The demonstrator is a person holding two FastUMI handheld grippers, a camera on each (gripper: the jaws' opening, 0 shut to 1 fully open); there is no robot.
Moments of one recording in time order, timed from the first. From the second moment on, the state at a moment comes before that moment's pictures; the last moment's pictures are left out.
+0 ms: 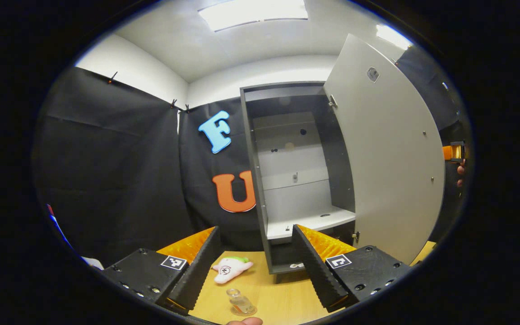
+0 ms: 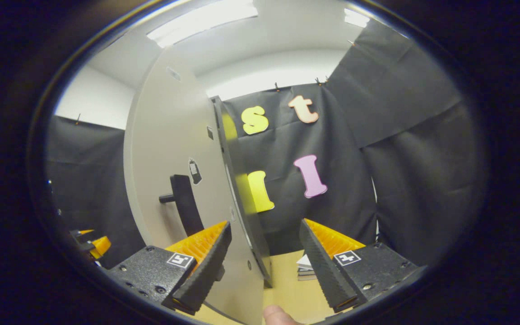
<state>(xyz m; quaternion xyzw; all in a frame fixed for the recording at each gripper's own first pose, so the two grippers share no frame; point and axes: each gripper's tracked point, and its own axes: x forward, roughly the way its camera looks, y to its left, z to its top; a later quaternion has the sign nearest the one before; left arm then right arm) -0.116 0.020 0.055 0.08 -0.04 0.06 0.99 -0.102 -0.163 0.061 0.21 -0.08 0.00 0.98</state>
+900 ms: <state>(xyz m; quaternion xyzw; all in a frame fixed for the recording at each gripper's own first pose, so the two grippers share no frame) -0.084 0.053 0.051 0.03 -0.07 -0.02 1.00 -0.085 -0.034 0.074 0.20 -0.07 0.02 0.98</state>
